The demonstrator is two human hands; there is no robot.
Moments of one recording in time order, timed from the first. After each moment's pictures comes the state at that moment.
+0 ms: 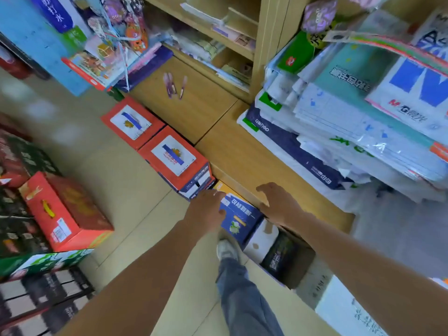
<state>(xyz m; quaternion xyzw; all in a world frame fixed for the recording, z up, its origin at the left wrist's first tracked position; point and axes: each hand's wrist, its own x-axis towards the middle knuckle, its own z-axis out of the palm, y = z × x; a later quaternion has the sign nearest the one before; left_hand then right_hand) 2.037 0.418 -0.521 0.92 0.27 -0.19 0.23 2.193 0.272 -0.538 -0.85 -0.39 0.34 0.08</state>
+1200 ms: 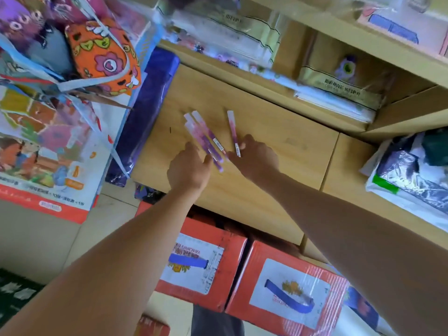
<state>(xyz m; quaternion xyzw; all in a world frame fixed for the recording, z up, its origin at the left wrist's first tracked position) 2.265 1.003 -0.728 0.87 0.36 -0.17 0.28 2.346 0.872 -0.724 -0.94 -0.12 0.31 0.12</state>
